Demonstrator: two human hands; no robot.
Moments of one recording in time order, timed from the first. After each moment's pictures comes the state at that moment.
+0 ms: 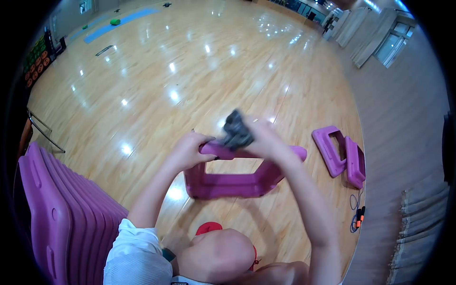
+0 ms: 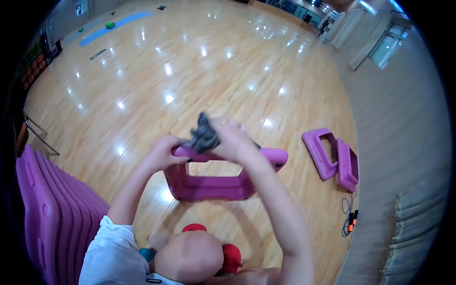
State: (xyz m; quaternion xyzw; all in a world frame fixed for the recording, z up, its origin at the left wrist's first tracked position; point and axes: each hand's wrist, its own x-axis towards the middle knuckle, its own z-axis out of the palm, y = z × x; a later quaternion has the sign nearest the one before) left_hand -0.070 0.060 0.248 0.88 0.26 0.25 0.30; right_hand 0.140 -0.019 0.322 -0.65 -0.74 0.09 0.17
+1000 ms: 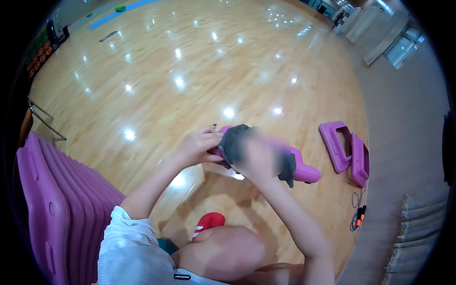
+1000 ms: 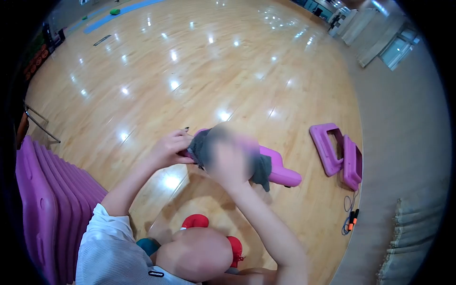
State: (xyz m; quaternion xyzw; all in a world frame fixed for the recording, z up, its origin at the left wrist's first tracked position) left_hand -0.075 0.062 0.207 0.91 0.08 0.35 0.22; right_hand 0.090 -0.057 0.259 -0.67 -0.71 -0.12 0.18
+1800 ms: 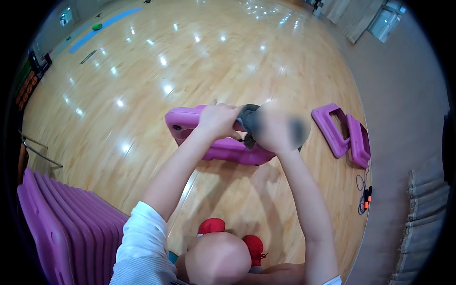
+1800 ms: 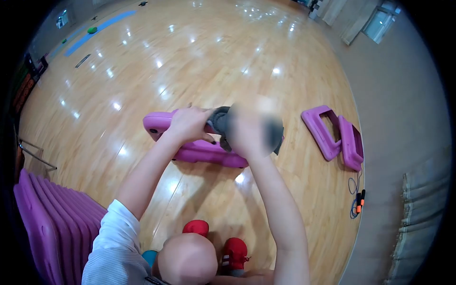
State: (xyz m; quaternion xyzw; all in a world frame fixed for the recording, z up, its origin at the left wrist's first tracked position) left_hand 0.054 0.082 0.258 0.97 0.18 0.16 0.06; right_hand 0.211 -0.028 0.251 -0.76 -0.63 -0.10 0.12
